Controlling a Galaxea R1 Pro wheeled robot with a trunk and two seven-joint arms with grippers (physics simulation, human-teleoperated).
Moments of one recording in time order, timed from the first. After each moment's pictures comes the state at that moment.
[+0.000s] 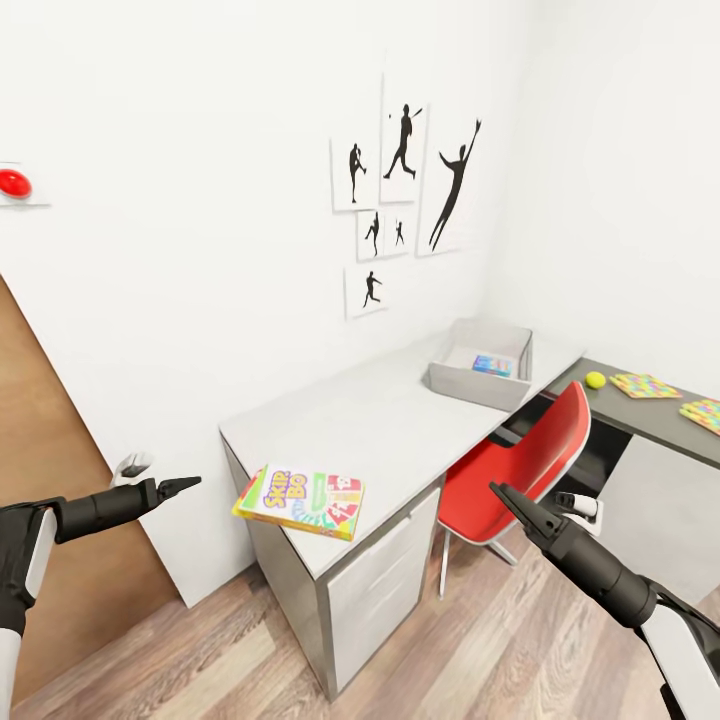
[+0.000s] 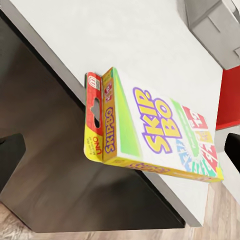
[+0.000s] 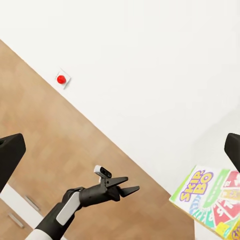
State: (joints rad) left arm -0.61 0.31 0.45 -1.05 -0.02 0.90 -1.07; right arm -0.14 -0.19 -0.21 -1.59 -0.97 0.63 0.89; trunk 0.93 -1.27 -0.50
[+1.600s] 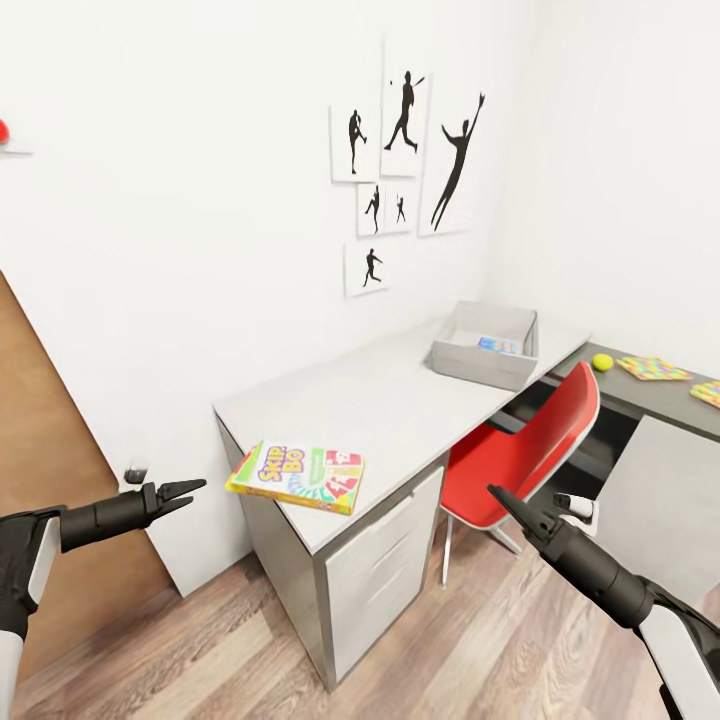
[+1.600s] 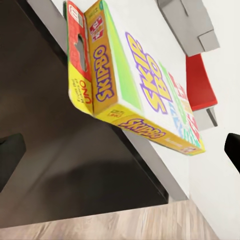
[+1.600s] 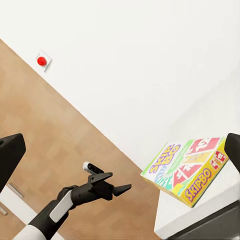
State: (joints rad) left arm -0.61 0.31 0.46 -0.98 -0.01 0.96 -1.27; right arm -0.14 -0.18 -0.21 -1.59 -0.93 0.63 0.89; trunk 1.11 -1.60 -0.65
